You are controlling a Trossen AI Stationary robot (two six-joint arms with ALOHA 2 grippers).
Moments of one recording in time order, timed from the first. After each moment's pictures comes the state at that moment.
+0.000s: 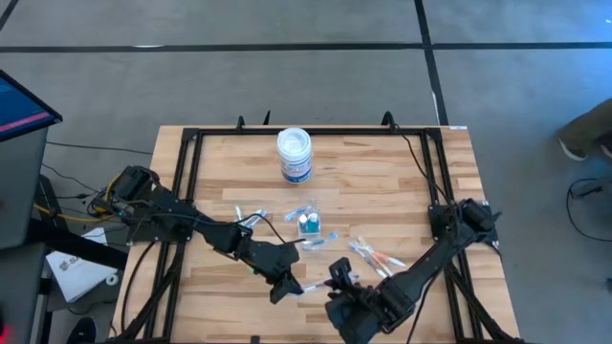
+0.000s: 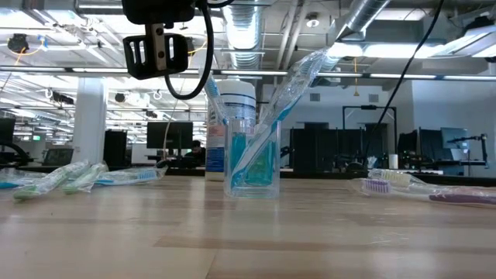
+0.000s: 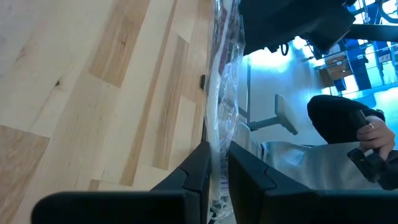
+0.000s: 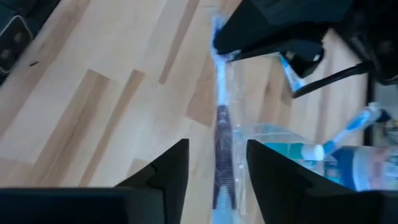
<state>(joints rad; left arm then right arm) -0.44 1.66 0.97 0.17 0.11 -0.96 0.73 2.00 1.78 -0.96 0.64 0.11</state>
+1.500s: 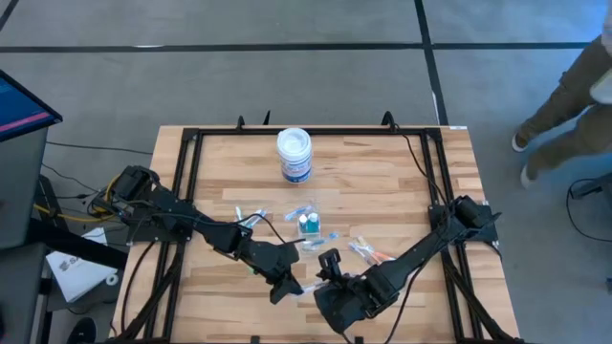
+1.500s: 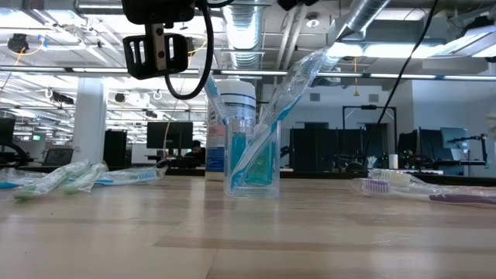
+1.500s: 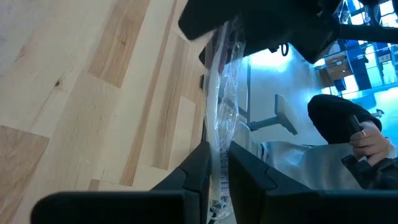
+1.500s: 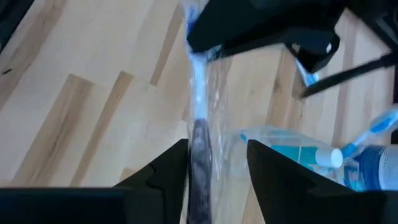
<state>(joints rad) -0.44 1.66 0.97 0.17 0.11 -0.96 0.64 2.02 1.76 -0.90 0.54 0.07</state>
